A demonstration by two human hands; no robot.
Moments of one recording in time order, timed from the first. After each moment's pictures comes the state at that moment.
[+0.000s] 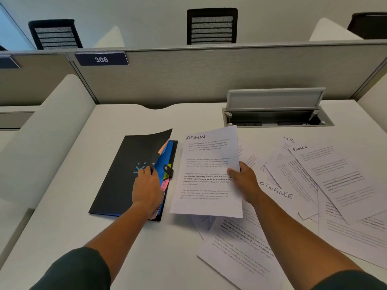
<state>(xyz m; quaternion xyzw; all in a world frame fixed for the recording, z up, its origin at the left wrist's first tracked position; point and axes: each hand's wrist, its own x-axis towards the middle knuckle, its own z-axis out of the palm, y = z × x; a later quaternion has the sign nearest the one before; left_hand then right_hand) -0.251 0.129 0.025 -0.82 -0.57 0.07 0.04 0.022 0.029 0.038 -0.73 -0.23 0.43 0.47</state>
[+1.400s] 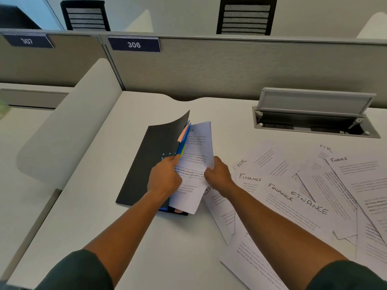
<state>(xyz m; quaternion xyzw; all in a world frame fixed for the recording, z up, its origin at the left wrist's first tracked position) -0.274 0.148 0.057 -0.75 -0.61 -0.11 -0.25 -0.104 0.113 0.042 -0.74 -0.40 0.43 0.32</state>
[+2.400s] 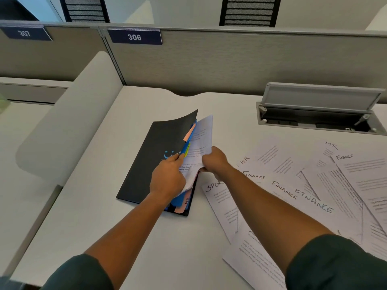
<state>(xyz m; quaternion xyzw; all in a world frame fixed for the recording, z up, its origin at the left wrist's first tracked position) -0.276 0.145 0.048 -0.80 -0.57 -0.08 -0.17 -0.110 0.155 0.048 -0.71 -0.32 0.52 0.35</state>
